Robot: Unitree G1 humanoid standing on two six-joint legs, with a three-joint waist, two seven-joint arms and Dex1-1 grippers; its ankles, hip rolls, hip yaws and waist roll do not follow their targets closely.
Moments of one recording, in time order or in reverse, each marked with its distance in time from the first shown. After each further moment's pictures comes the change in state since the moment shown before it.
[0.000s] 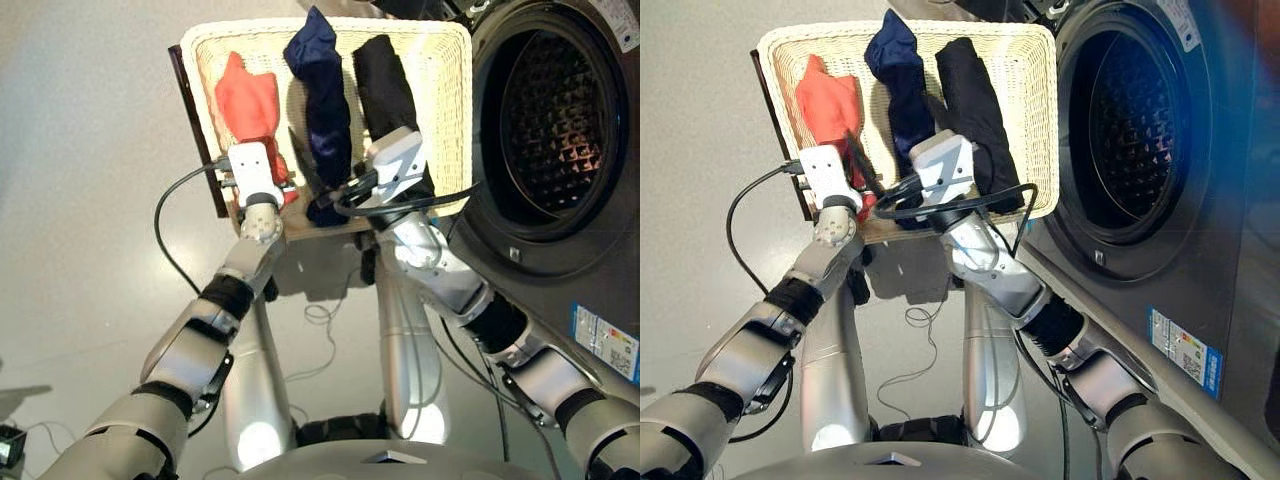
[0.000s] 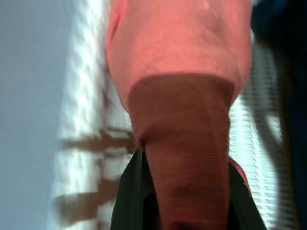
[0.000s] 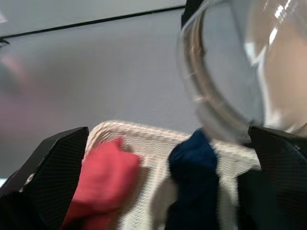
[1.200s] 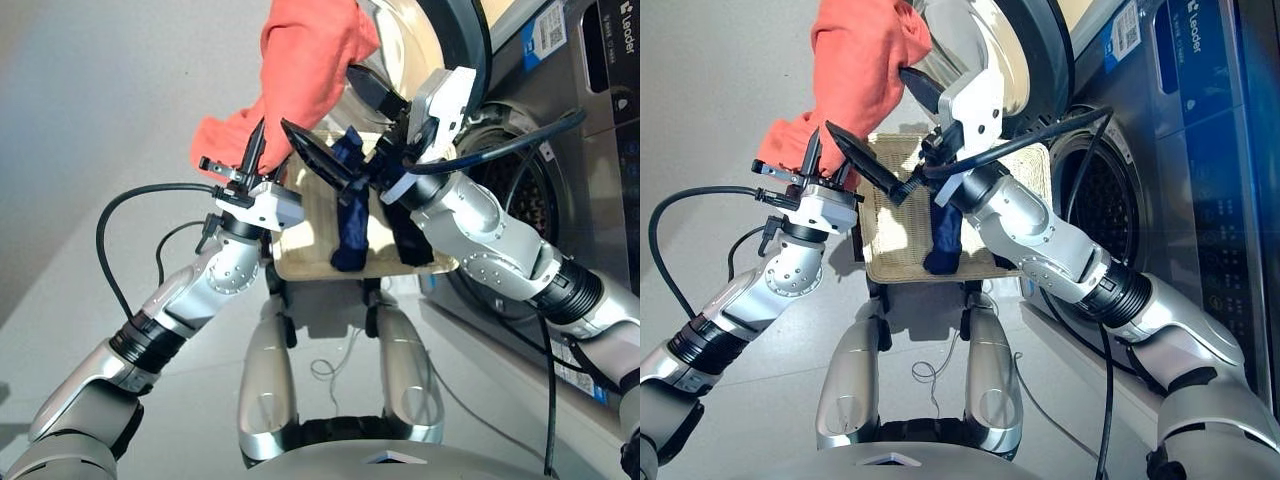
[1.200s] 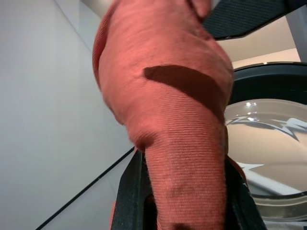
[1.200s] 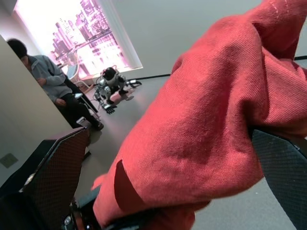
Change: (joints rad) left arm 0.051 0.389 -0.171 -0.536 0.582 -0.045 -0.005; right arm -0.254 -0.284 0.194 -0.143 0.618 -0.017 0.258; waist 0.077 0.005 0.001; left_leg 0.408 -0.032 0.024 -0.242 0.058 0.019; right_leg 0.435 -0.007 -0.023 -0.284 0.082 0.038
